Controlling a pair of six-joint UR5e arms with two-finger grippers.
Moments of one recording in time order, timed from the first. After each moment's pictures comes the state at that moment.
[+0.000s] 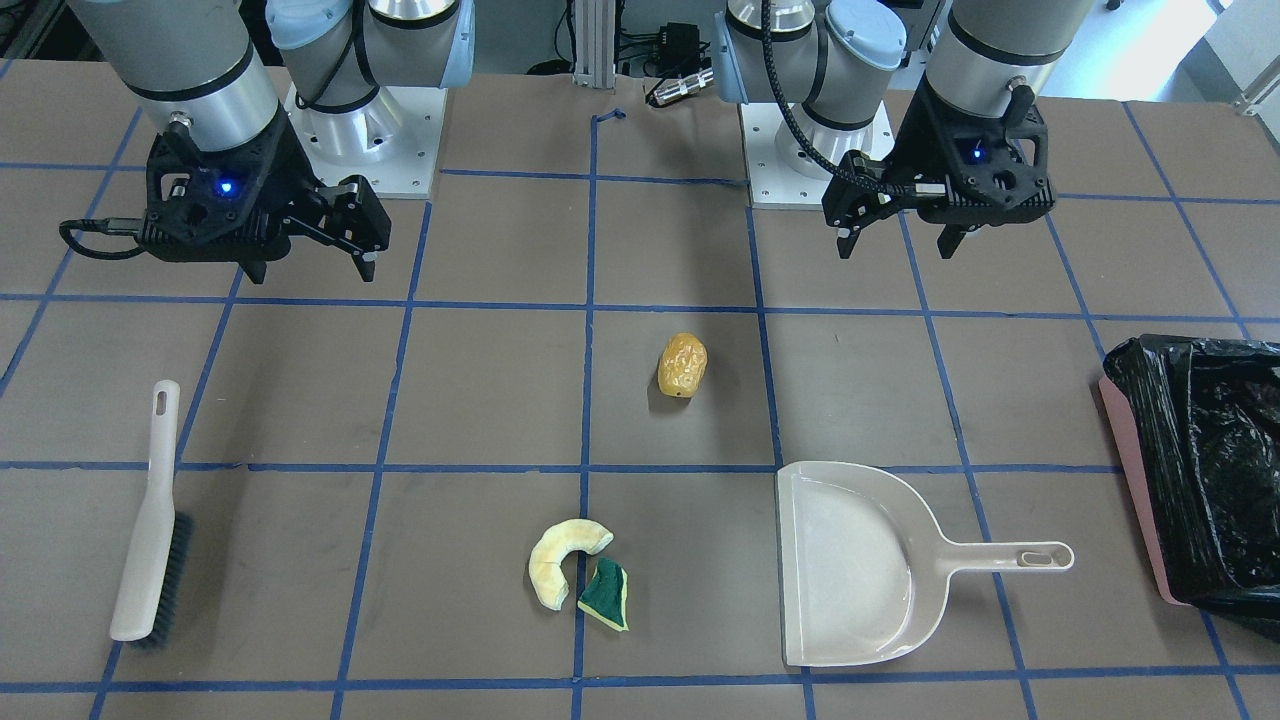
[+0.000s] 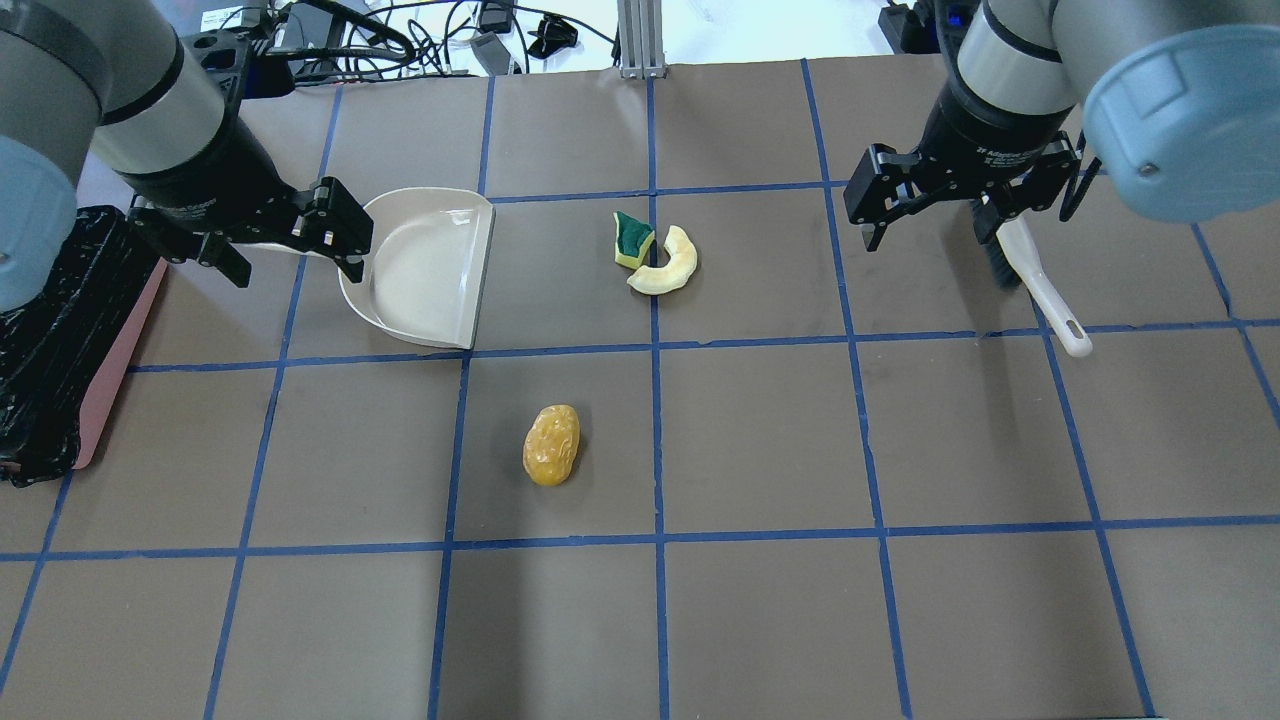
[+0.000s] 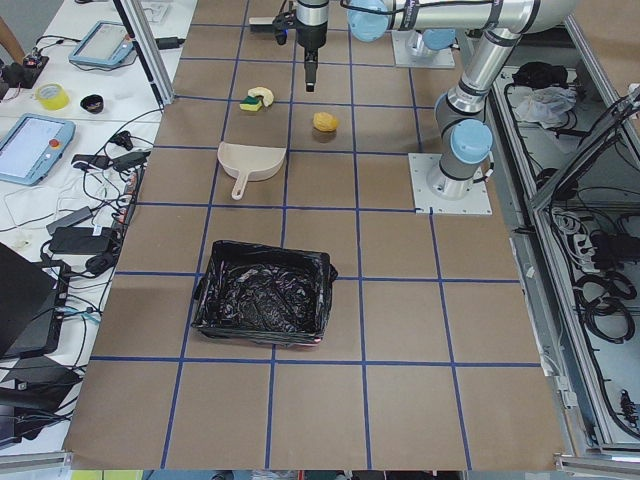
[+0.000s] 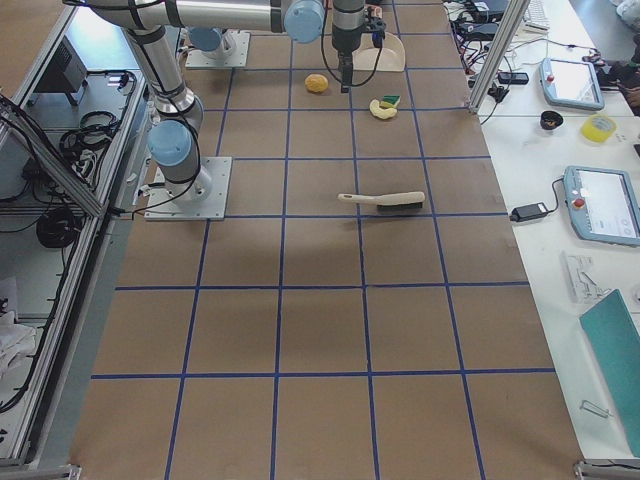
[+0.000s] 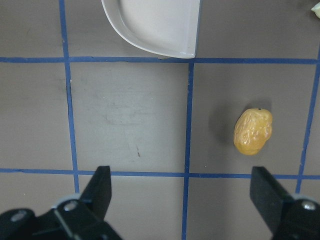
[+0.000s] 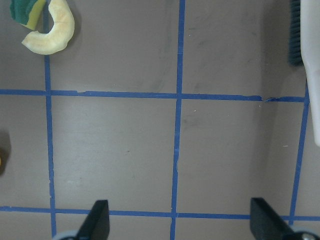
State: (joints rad) left arm -1.52 -1.49 -1.67 -1.52 1.60 0.04; right arm 1.58 -1.57 1.62 -1.63 -1.56 -0.02
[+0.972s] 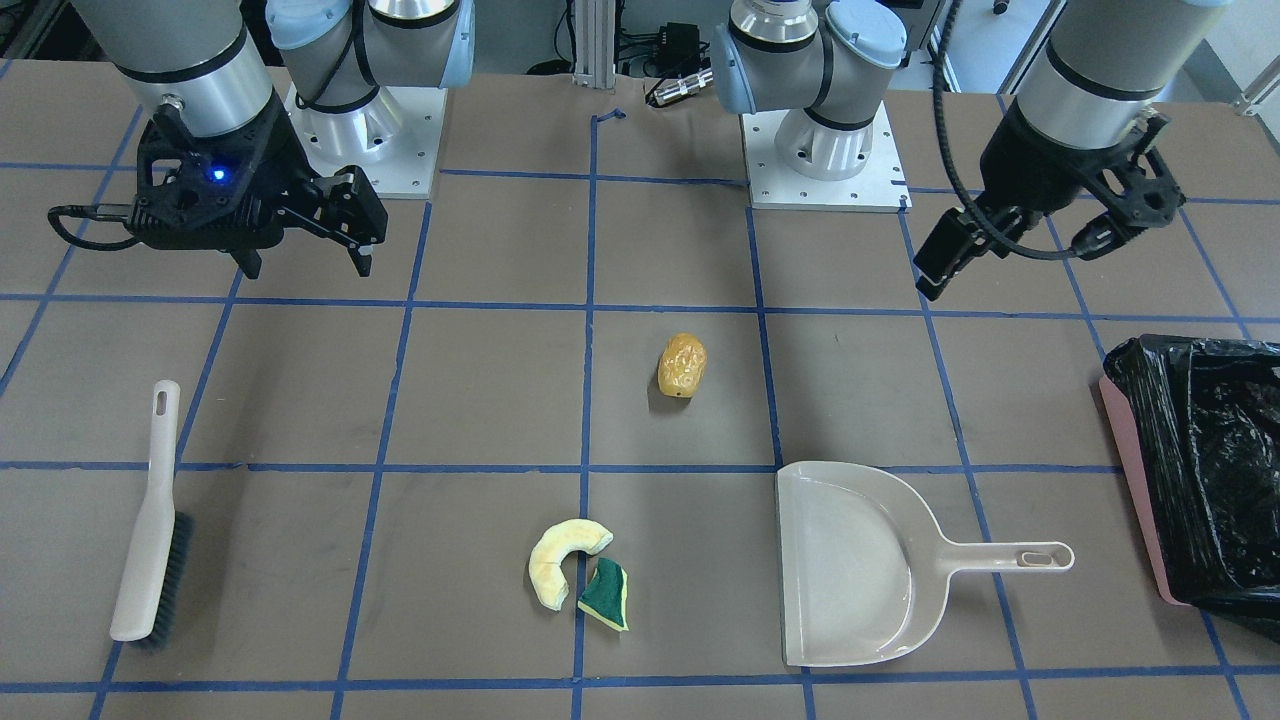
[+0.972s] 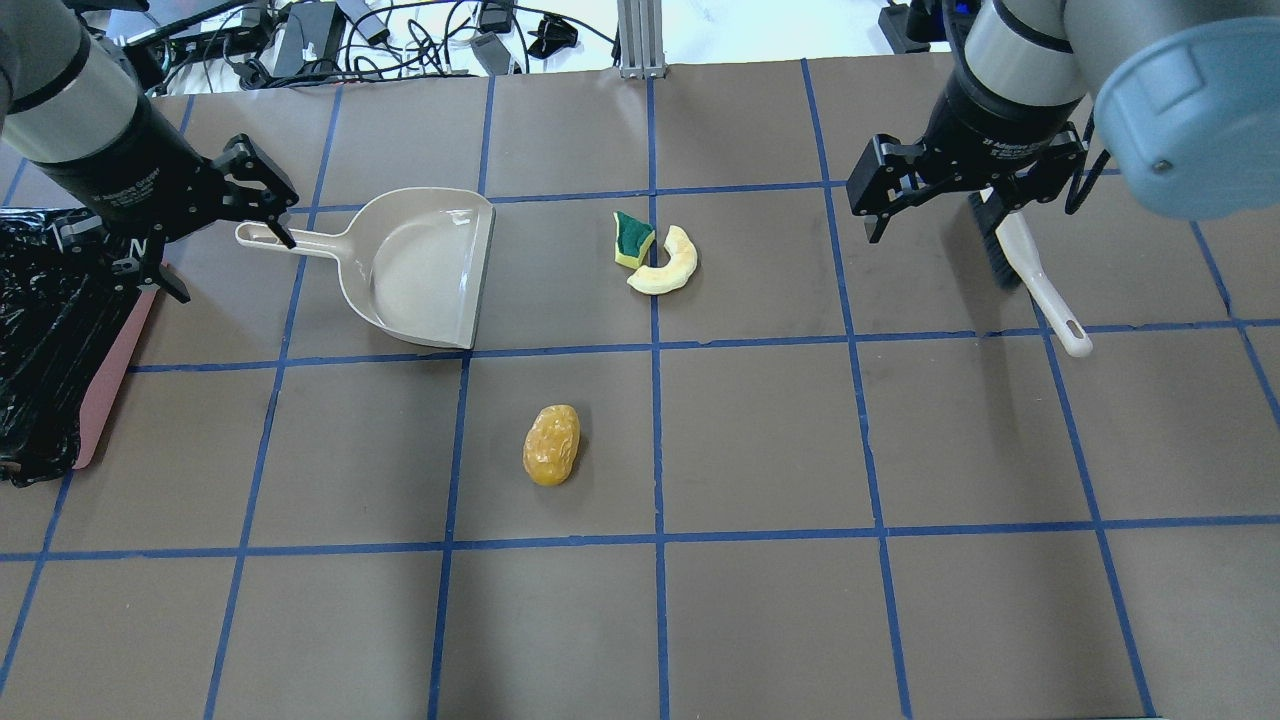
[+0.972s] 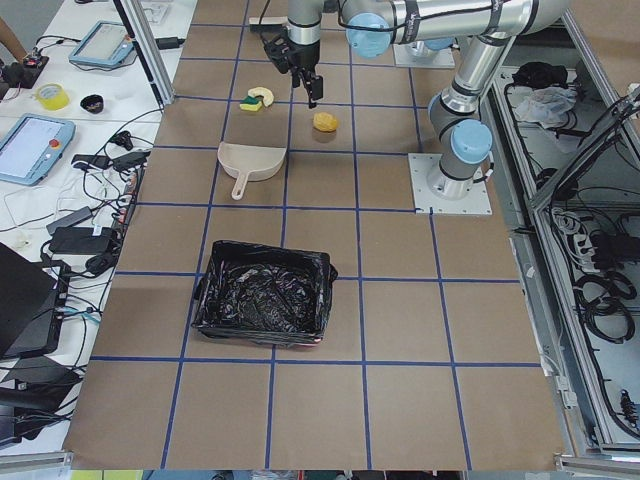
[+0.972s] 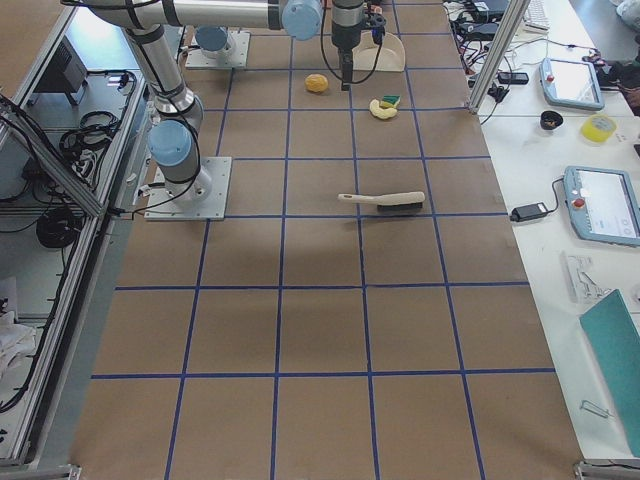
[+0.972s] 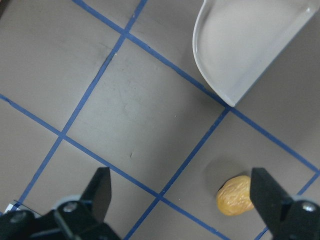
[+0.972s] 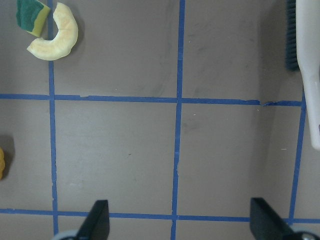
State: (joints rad) left arm -1.37 -1.52 -1.66 -1.49 1.59 -0.44; right arm 1.58 -1.58 1.62 -1.64 -1.55 -0.02
